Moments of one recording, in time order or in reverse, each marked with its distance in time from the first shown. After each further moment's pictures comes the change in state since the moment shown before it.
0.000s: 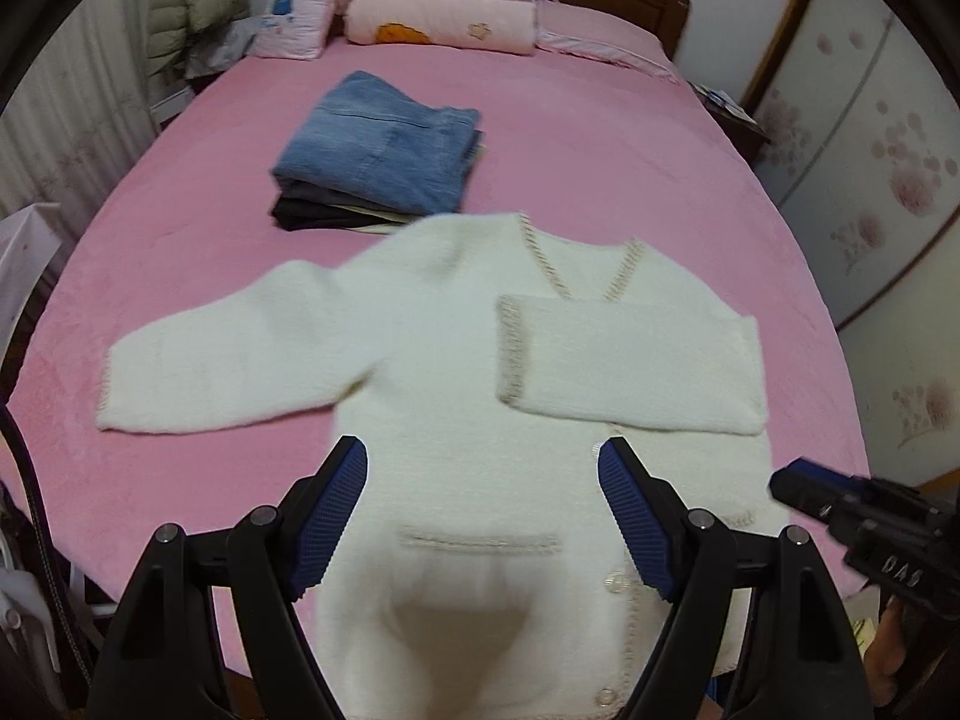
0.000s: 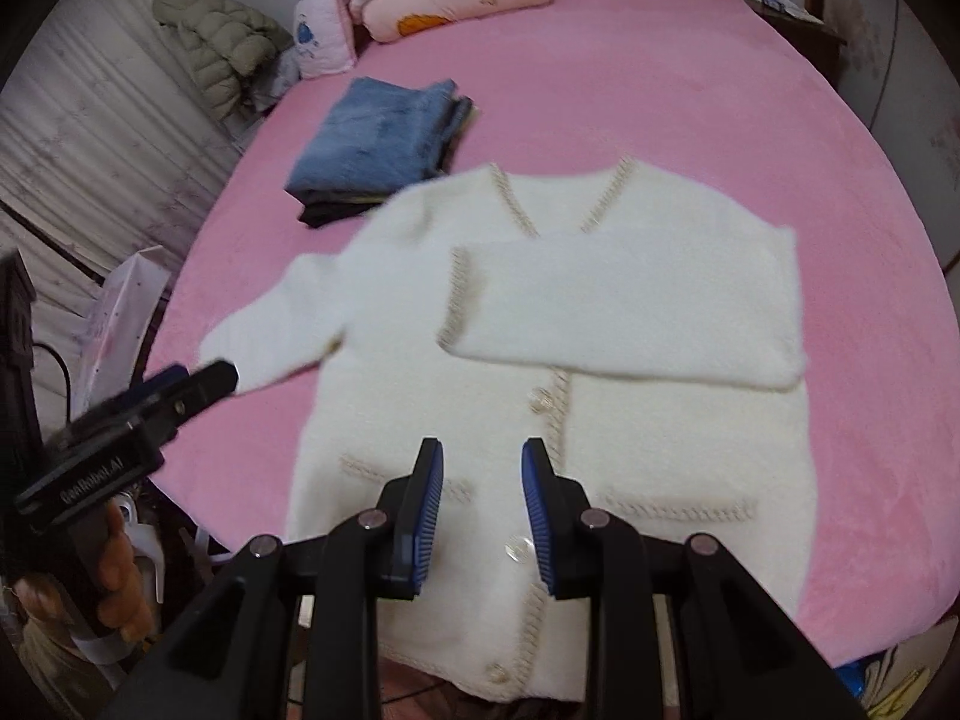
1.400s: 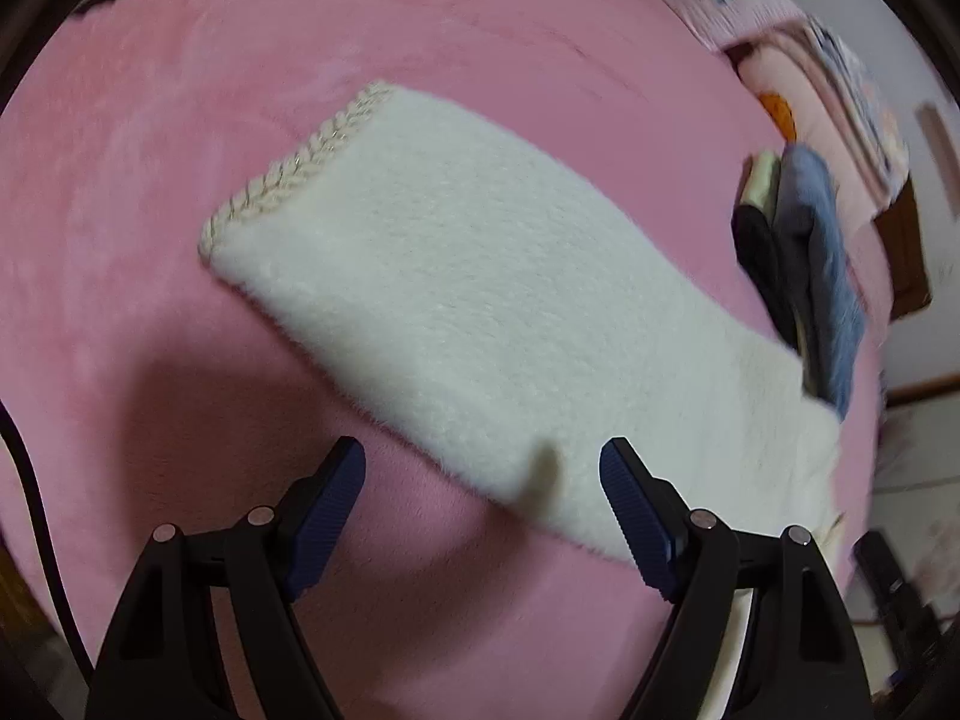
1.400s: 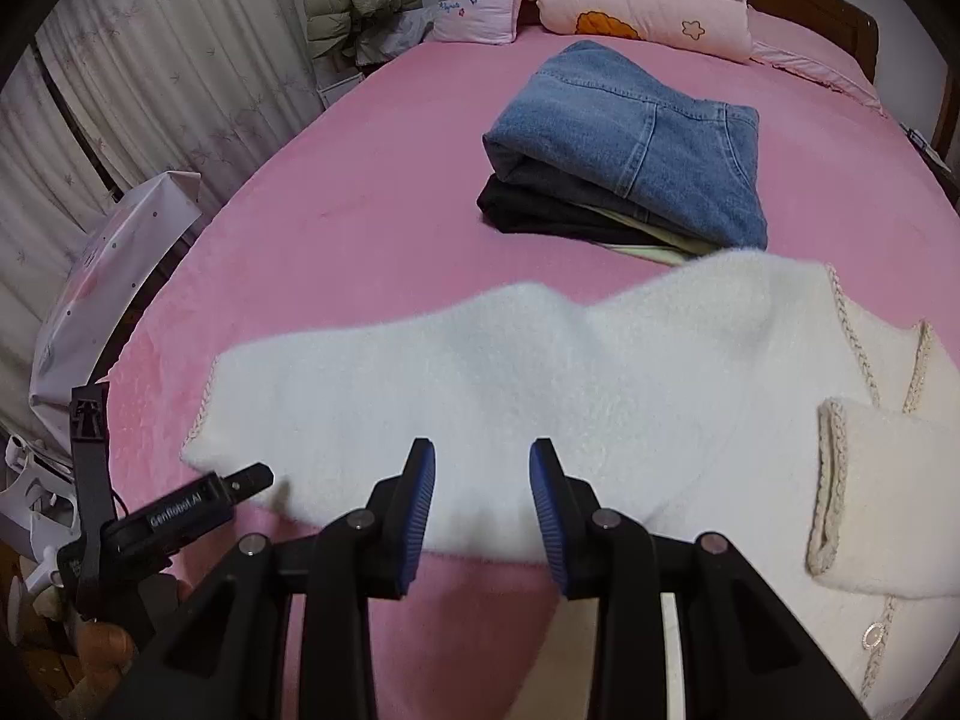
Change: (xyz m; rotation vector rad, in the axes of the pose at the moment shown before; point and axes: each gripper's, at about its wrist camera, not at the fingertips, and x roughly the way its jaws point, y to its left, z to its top) left arm 0.199 0.415 -0.063 -0.806 0.036 -0.018; right arm 0.251 0.271 0.064 -0.264 -0.059 -0.008
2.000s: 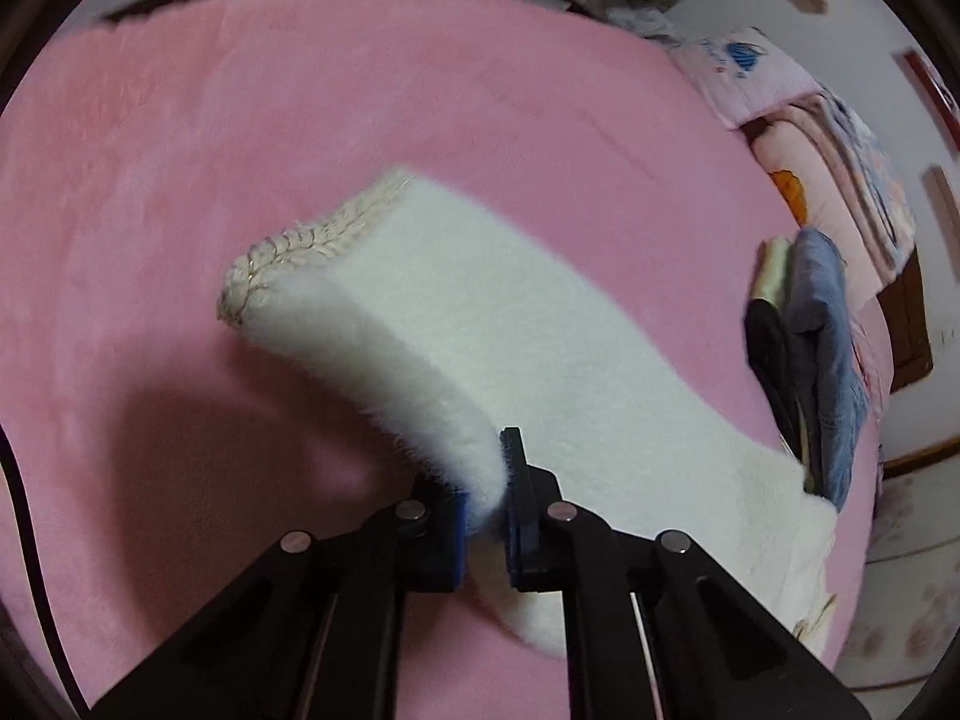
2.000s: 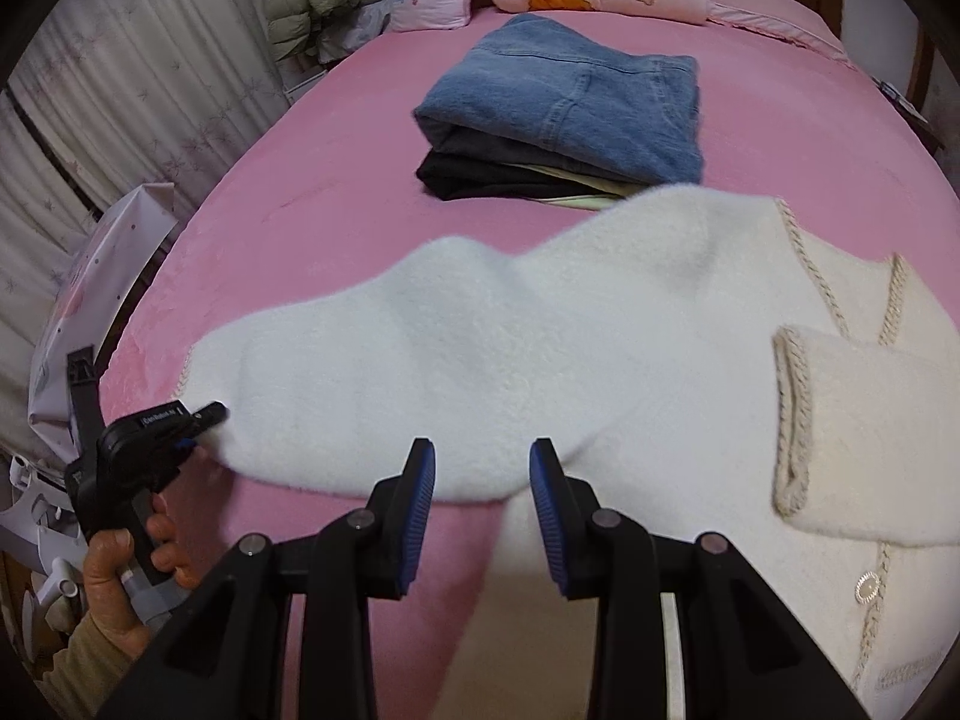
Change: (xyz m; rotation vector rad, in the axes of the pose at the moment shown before) left arm 0.000 -0.027 0.017 -0.013 -0.205 0.017; right arm -0.017 -0.050 -0.030 0.090 0.040 -0.009
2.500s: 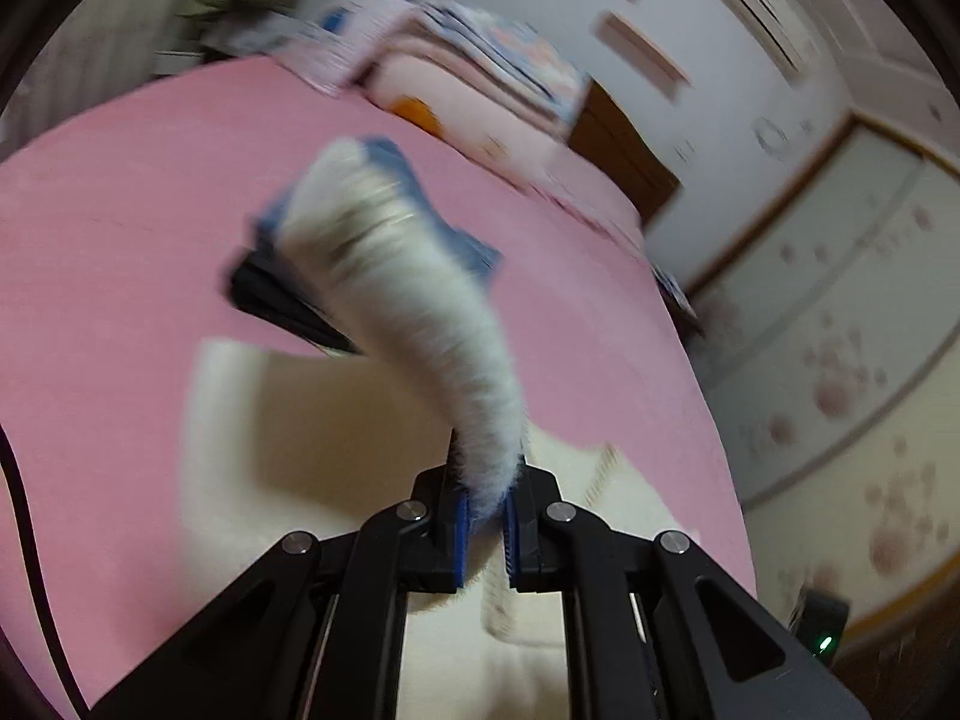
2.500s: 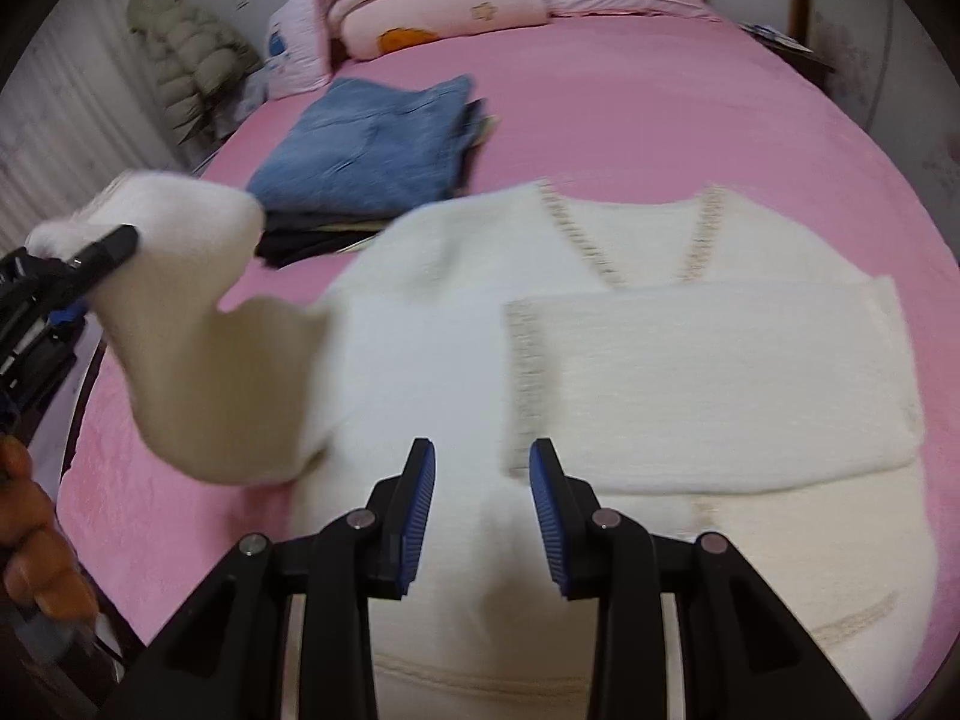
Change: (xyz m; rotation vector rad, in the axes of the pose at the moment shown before) left arm -0.076 -0.305 -0.130 0.536 0.067 -0.530; right arm -0.079 -0.155 -0.025 0.211 -0.075 -0.124
